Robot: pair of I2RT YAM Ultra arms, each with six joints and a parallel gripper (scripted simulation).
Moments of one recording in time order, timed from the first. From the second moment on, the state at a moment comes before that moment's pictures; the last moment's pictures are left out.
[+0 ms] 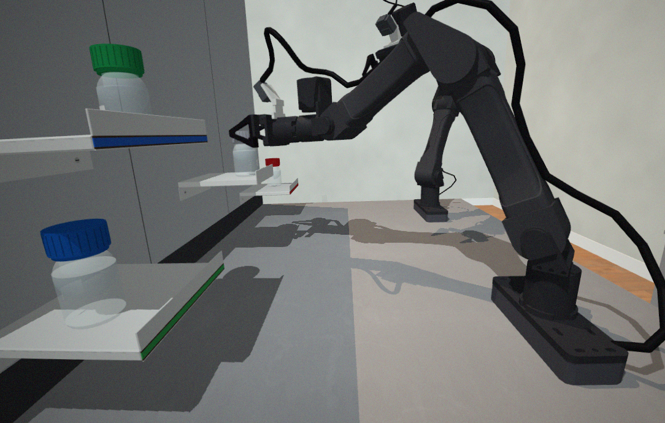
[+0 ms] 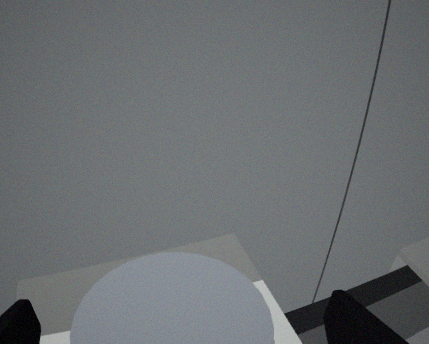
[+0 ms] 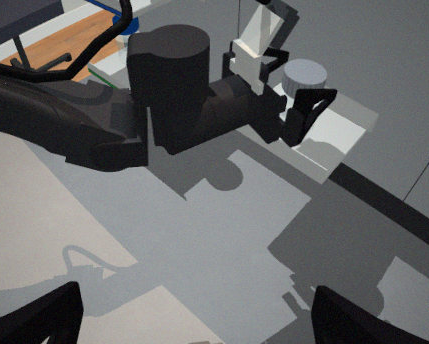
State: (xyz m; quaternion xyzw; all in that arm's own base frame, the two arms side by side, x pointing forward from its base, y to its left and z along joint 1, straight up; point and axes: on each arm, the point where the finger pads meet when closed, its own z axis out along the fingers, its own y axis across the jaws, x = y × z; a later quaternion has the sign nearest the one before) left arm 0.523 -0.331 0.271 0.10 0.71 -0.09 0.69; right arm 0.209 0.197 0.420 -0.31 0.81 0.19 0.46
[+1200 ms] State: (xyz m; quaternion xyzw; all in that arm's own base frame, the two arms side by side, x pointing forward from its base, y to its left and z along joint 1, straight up) left arm 0.524 -0.332 0.273 0.10 0.72 -0.08 0.68; right arm 0.209 0.197 0.420 -0.31 0.81 0.19 0.46
